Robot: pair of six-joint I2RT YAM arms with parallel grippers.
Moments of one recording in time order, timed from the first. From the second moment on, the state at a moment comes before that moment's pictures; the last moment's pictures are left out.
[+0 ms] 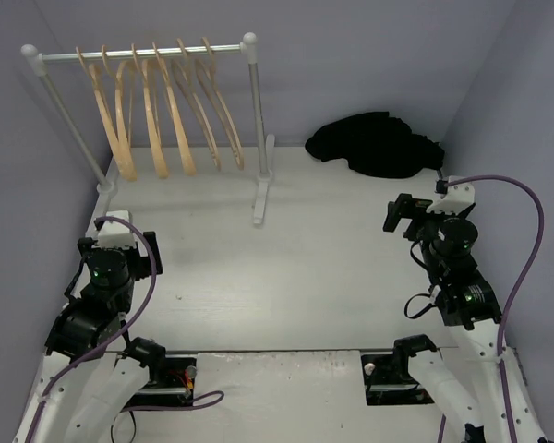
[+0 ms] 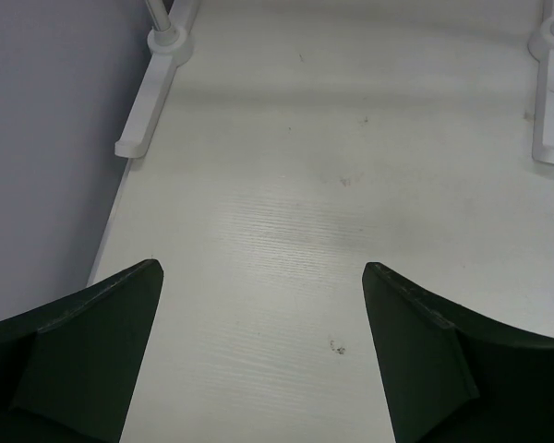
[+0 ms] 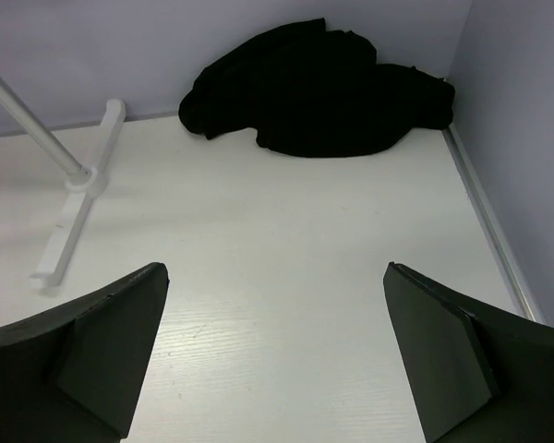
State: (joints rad) left arm -0.34 0.50 0.86 -0.76 -0.51 -0.11; right arm 0.20 0.66 0.86 -0.37 0.23 0.14
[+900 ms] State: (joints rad) left arm -0.34 0.64 0.96 -0.76 -0.39 -0.12; right arm 0.14 1.83 1.42 -0.11 0.28 0.15
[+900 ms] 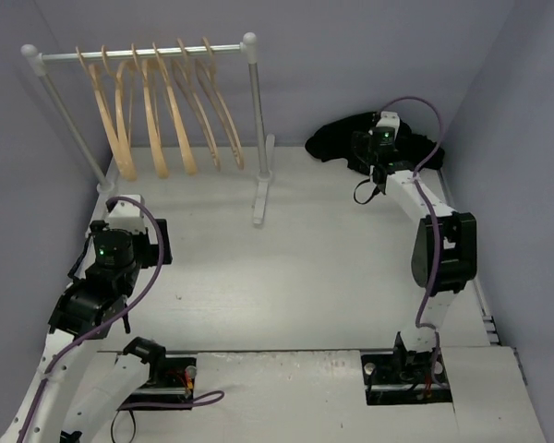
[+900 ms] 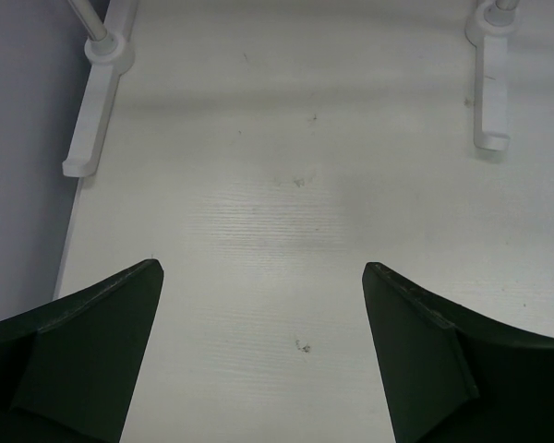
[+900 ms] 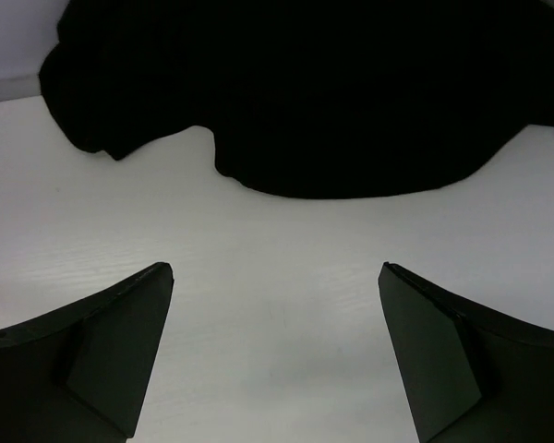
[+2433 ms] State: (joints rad) left arm -0.34 0.66 0.96 -0.82 -0.21 -0.23; right arm 0.09 2.28 1.63 -0.05 0.07 0.07
